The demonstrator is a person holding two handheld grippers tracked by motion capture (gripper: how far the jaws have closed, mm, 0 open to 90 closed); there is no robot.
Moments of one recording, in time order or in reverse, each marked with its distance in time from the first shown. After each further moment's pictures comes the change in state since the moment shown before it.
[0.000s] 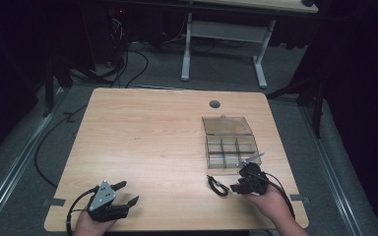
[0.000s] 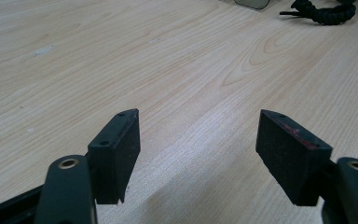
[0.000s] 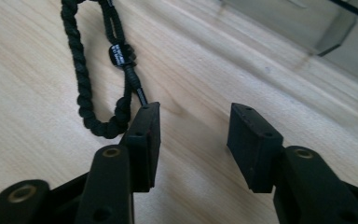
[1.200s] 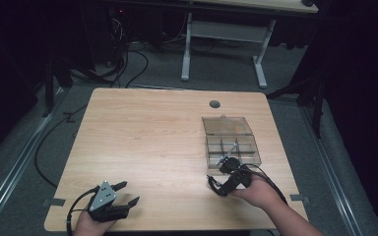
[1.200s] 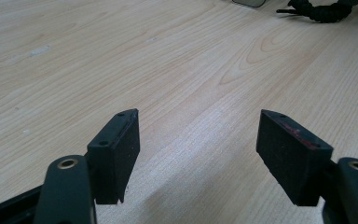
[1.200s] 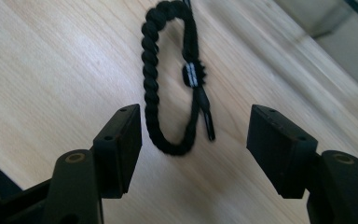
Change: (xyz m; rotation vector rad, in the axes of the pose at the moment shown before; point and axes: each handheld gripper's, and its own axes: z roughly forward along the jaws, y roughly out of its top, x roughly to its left) left arm 0.000 0.000 0.000 0.007 -0.010 0.010; right arm 0.038 0.047 0.004 0.239 0.017 -0.132
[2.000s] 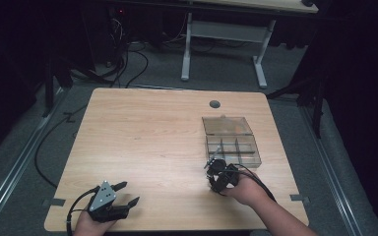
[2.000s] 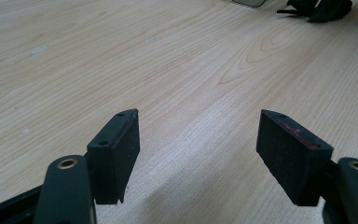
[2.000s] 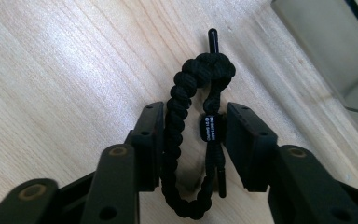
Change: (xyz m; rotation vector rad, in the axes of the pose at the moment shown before) left arm 0.000 0.000 0.000 0.001 -0.001 -0.001; right arm 0.017 0.024 0.020 0.009 -0.077 -0.166
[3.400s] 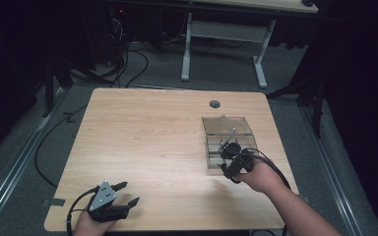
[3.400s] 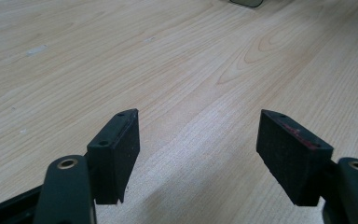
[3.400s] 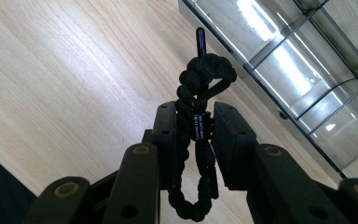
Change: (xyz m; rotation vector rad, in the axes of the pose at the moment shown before) left arm 0.000 0.000 0.000 -0.001 -0.010 -0.001; right arm -0.038 -0.004 -0.054 0.004 0.020 0.068
